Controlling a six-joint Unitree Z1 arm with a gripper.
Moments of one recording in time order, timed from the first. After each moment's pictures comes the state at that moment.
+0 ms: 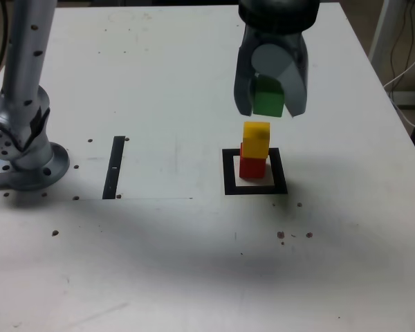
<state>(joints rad) -0.12 2.02 -1.92 1.53 0.09 0.07</state>
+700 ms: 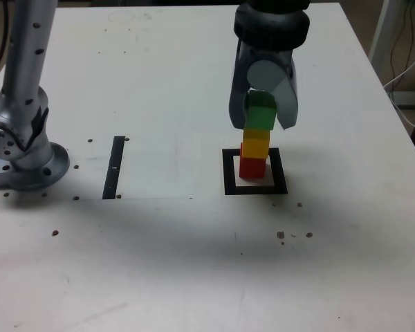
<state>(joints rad) -0.07 2.02 -1.79 1.43 0.03 0.07</state>
